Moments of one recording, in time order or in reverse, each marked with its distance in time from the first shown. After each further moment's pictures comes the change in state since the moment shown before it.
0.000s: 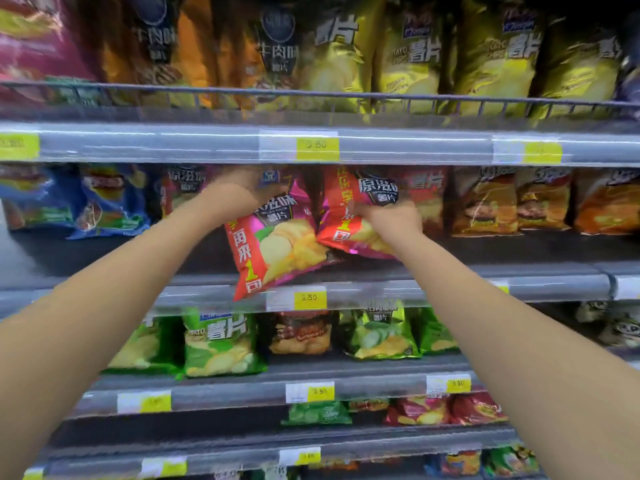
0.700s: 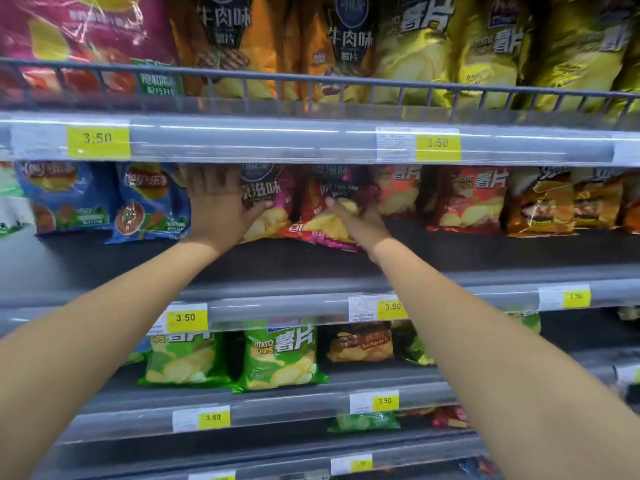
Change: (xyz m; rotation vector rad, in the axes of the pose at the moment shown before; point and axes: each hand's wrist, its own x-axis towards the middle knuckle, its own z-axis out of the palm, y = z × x) left_hand 0.003 -0.175 0.039 0.159 0.361 -0.004; right_hand -0.016 -0.044 0.155 0.204 -0.207 -0.046
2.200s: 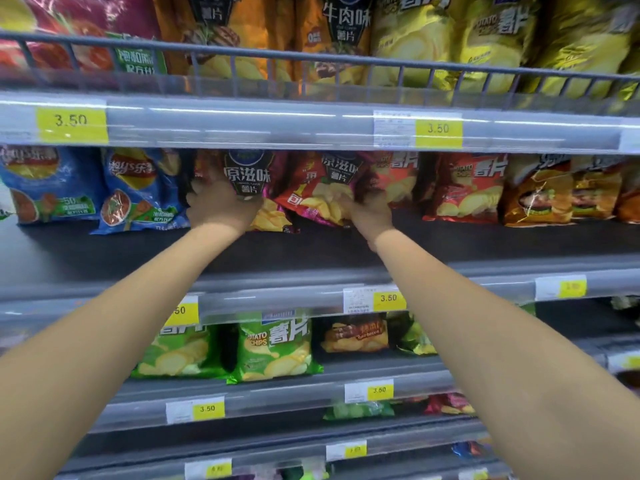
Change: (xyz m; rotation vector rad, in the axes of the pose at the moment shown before) left_hand -0.003 0.031 -0.012 -0.306 -0.307 -0.533; right_hand 0.030 0.017 -0.004 0.003 0.157 -0.087
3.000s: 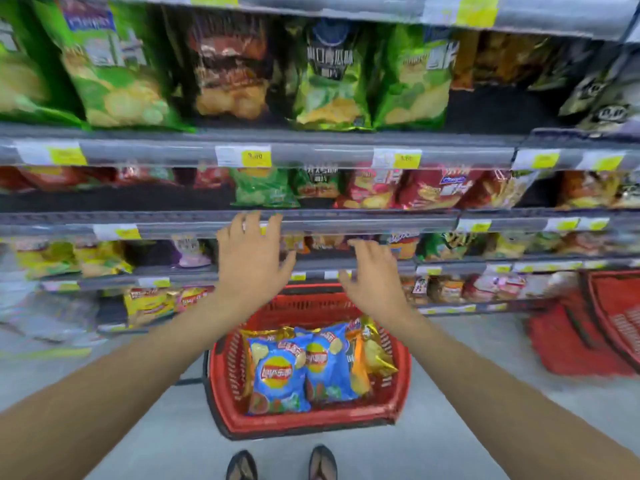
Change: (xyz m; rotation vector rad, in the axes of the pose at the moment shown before) left_hand -0.441 -0.013 0.232 0.413 -0.249 0.454; right_hand -0.317 0.330 -0.254 -0.880 -0.411 -0.197
